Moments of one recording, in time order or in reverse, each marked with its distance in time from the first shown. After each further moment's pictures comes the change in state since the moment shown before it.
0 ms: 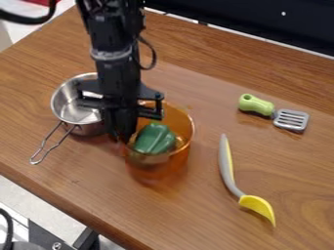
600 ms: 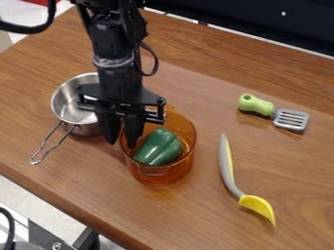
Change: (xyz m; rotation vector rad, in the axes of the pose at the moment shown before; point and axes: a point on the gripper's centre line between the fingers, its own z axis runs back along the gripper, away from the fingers) arm 0.001 0.002 -0.001 0.016 -0.041 0.026
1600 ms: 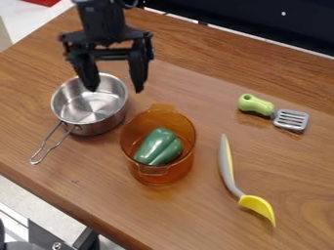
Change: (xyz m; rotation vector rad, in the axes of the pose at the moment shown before) arm 0.042 0.026 0.049 -0.095 -0.063 0.152
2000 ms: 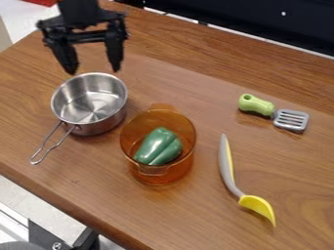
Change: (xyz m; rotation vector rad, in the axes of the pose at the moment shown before) arm 0.026 0.042 0.005 -0.003 -0.041 0.082
